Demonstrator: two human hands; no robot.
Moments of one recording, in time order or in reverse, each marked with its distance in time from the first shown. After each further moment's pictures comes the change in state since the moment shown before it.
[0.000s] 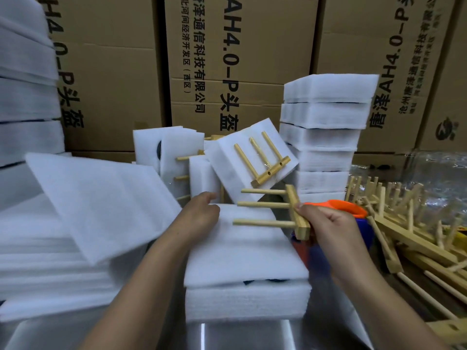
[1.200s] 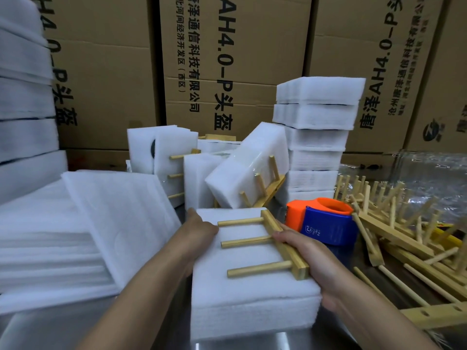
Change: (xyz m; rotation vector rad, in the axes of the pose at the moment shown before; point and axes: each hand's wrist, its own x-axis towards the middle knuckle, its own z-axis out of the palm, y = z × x) left_hand -0.036 -0.002 0.019 -0.379 -0.042 -0.321; right_hand -0.017 0.011 -0.016 0.270 -0.432 0.518
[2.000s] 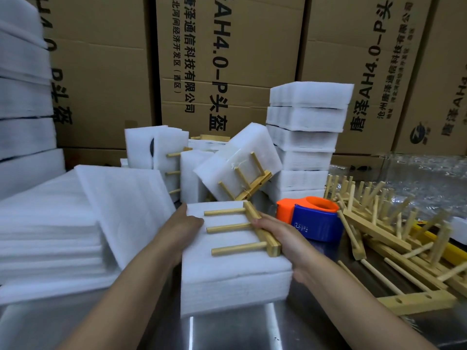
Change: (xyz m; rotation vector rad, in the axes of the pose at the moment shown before) left_hand -0.002 -0.001 -0.004 -0.049 0.068 0.062; right_hand 0.020 -0.001 0.001 -0.119 0.045 0.027
